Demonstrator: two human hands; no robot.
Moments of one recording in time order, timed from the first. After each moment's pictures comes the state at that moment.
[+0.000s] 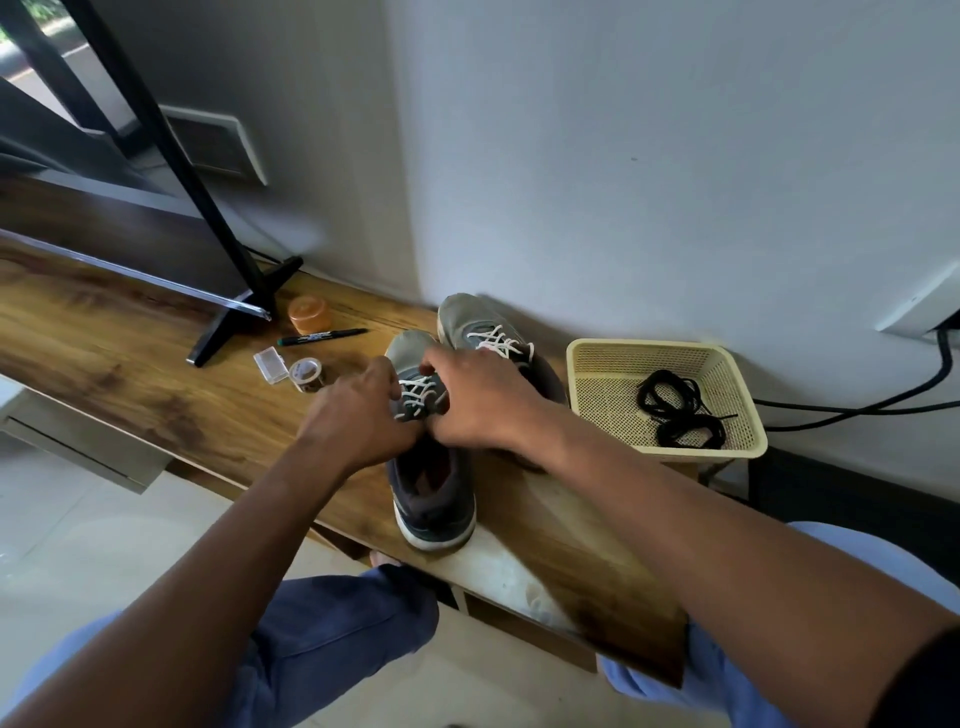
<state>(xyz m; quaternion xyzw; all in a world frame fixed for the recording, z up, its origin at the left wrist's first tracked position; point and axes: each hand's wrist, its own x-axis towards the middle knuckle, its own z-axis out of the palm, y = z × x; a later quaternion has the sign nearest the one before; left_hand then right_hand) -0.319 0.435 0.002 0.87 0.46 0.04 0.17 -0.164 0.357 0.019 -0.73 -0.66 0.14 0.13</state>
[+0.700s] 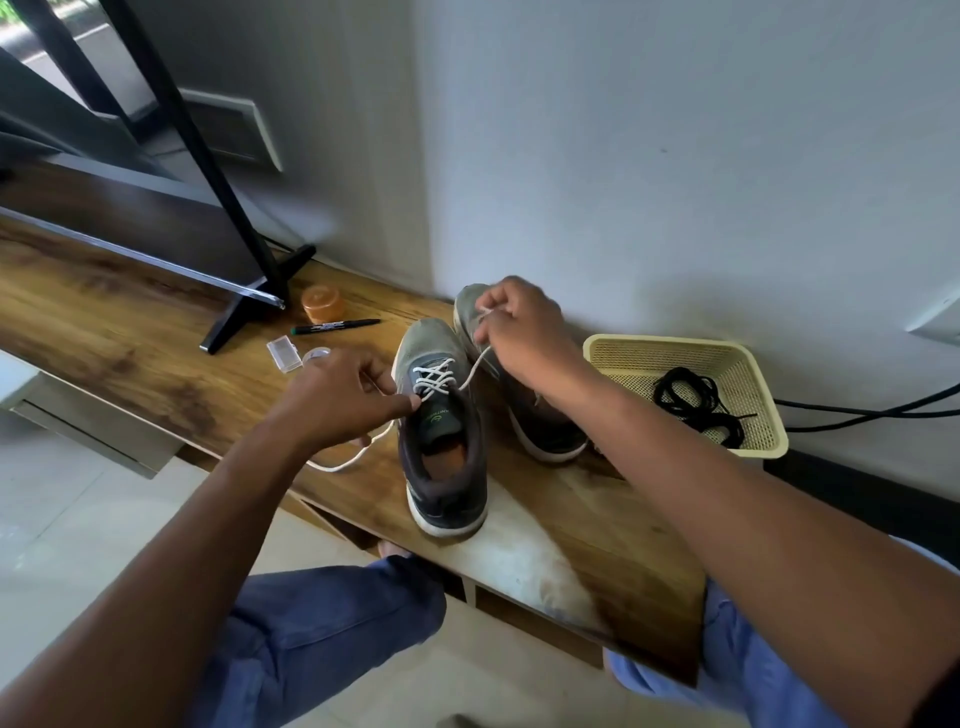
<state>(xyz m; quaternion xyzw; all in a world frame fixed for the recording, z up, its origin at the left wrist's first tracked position) -0.351 0.453 0.017 0.80 0.49 0.08 0.33 -0.139 0.374 0.034 -0.75 -0.45 0.22 0.44</state>
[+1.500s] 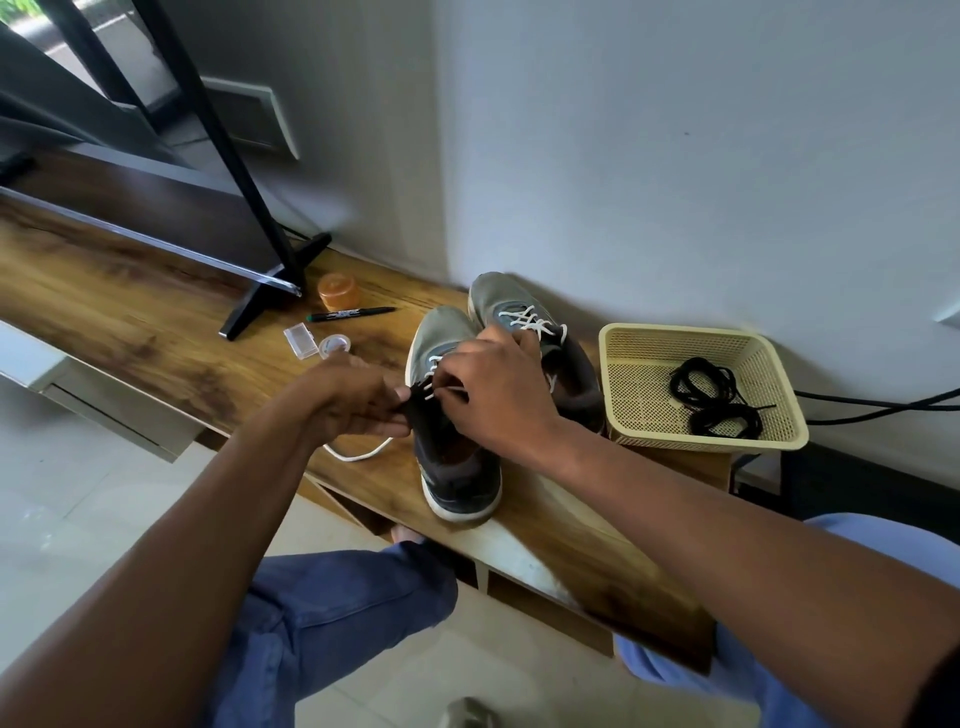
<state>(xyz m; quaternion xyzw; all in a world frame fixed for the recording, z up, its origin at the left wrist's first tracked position) -0.345 0.458 0.015 0.53 0.57 0.05 0.62 -0.189 0.351 -0.006 -0.73 -0.66 -0.02 0.20</state>
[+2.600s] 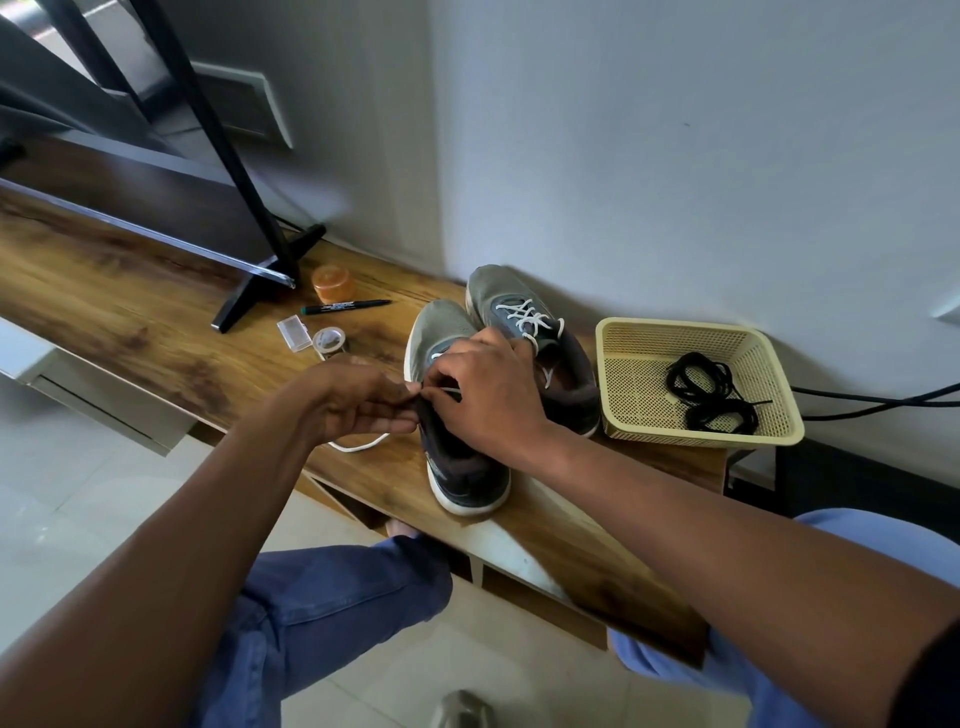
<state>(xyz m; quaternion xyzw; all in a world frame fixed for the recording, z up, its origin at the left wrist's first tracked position) -0.345 0.458 0.005 0.47 0.54 0.04 0.70 -0.198 0.352 -0.018 -0.72 -0.64 0.01 0.26</state>
